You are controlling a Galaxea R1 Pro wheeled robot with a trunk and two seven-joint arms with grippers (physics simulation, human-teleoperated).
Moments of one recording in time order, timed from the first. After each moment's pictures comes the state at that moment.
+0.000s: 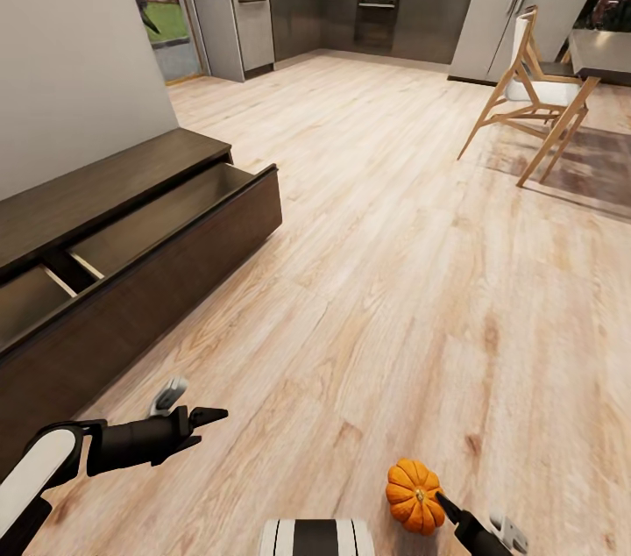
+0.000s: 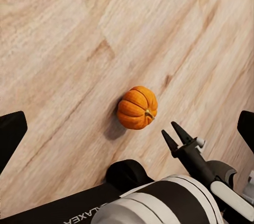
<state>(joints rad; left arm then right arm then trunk) -0.22 0.44 -0.12 -1.55 1.51 0.99 0.22 -0.34 -0.22 0.30 -0.22 -1.18 -0.07 0.61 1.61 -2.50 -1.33</state>
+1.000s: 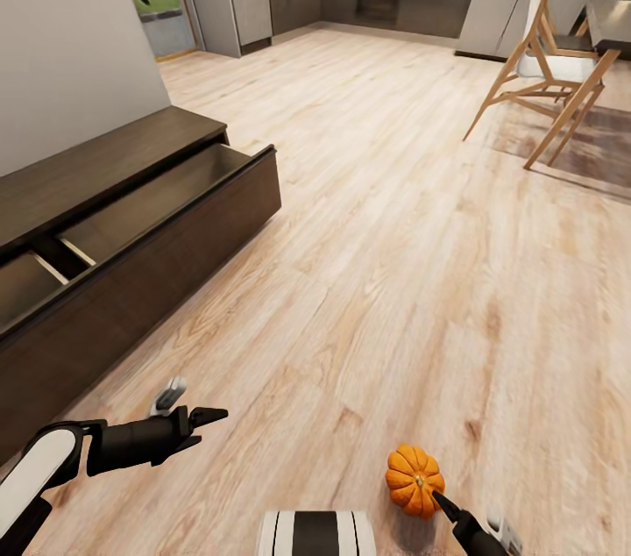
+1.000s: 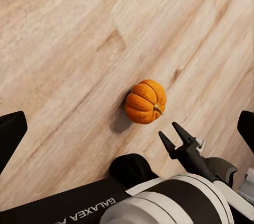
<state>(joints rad) -0.22 0.44 -0.12 -1.55 1.51 0.99 0.22 -0.34 -0.22 0.29 -0.22 -1.23 0.04 0.66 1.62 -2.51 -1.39</state>
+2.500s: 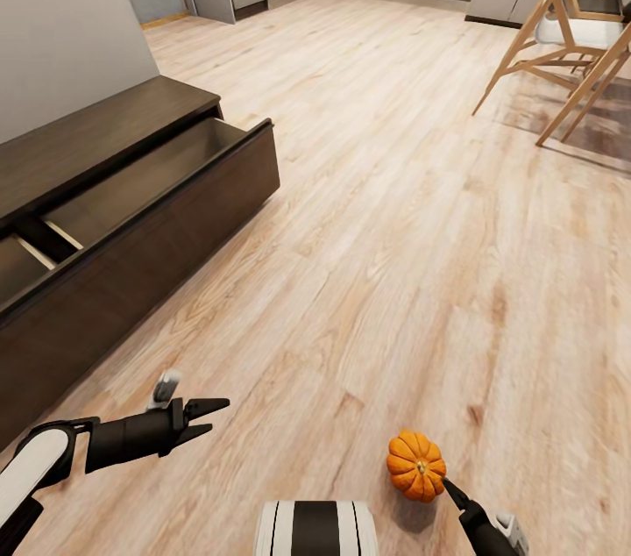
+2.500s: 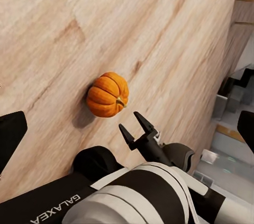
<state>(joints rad) -0.22 0.47 -0.12 -1.55 1.52 1.00 -0.01 -0.34 -0.22 0.29 -0.22 -1.41 0.04 0.69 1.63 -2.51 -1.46</state>
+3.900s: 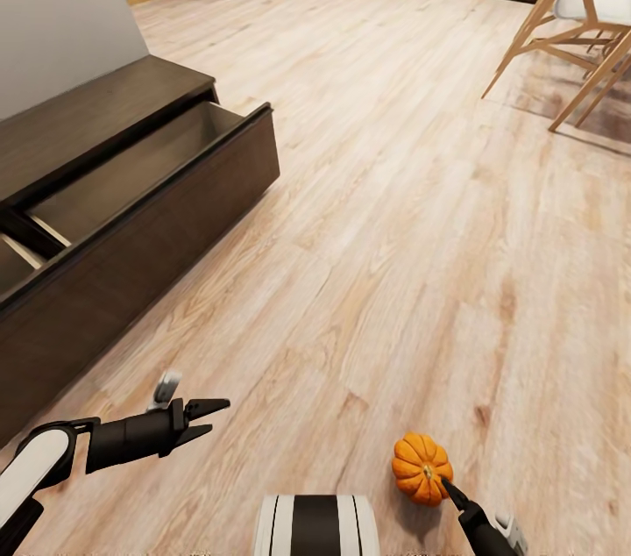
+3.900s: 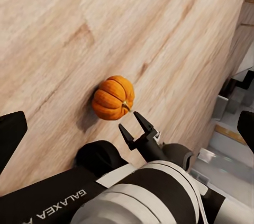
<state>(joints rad) -0.22 0.47 -0.12 -1.54 1.52 1.00 -0.01 -0.34 -0.22 0.29 -0.22 -1.41 0.03 0.69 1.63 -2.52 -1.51</state>
